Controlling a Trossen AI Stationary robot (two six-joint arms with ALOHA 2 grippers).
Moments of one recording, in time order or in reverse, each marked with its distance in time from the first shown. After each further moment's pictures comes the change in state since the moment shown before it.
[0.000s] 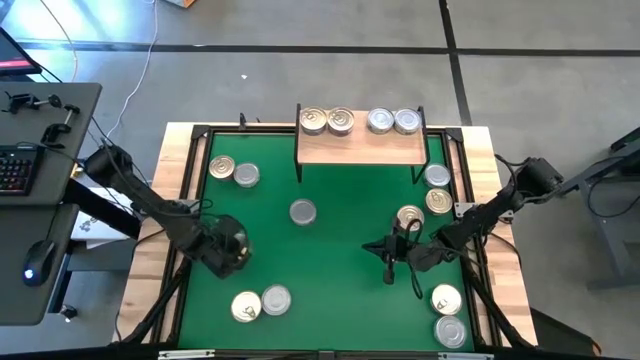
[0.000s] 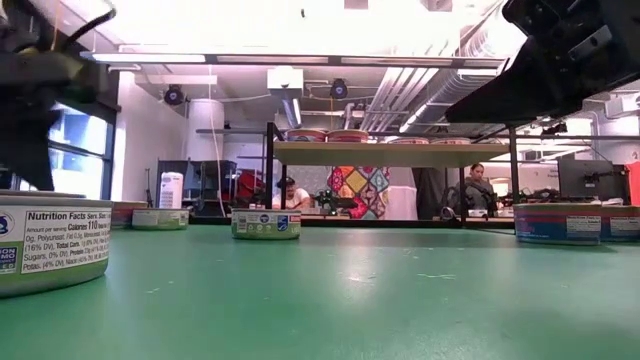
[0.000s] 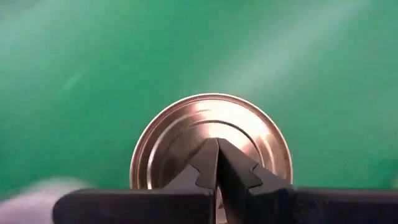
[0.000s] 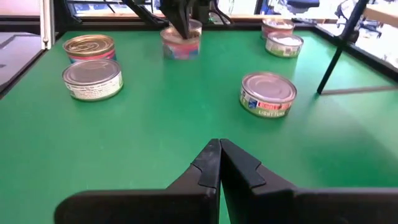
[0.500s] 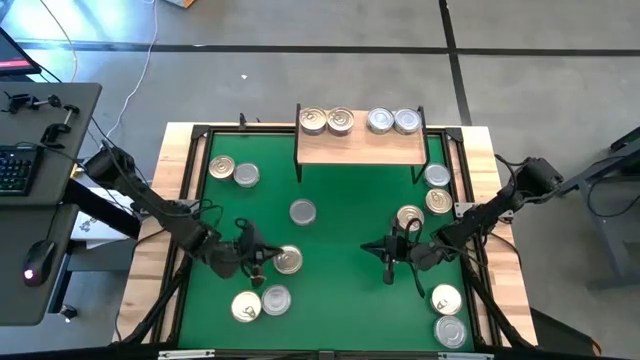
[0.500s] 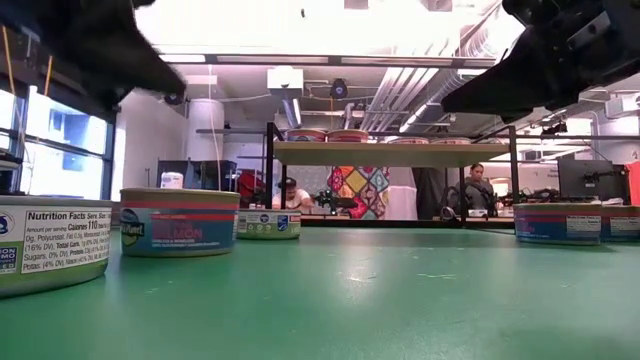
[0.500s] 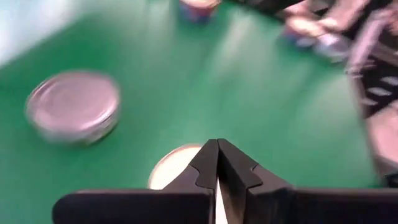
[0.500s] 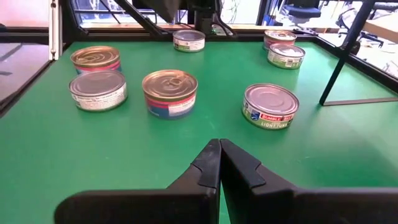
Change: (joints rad) left arm 0.039 0.008 -0.006 0.715 -0.246 0.726; right arm -0.004 0.000 0.000 0.048 -0.005 -0.025
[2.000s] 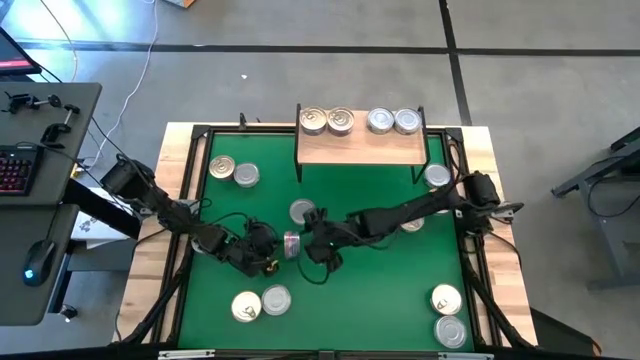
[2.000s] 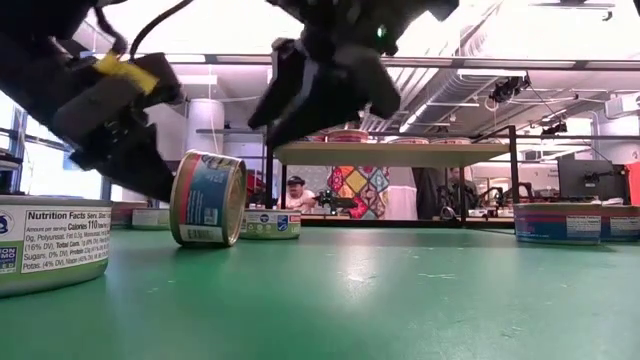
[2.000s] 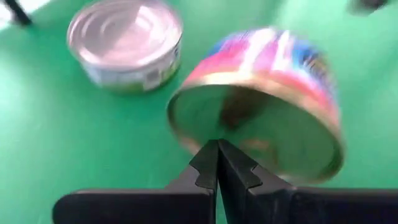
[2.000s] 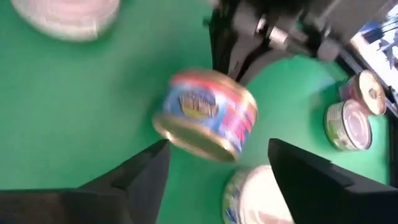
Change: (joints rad) left arm 0.107 0.257 -0.072 0.095 0.013 -0.013; right arm -0.360 0.539 0.960 -0.827 -0.493 -0.775
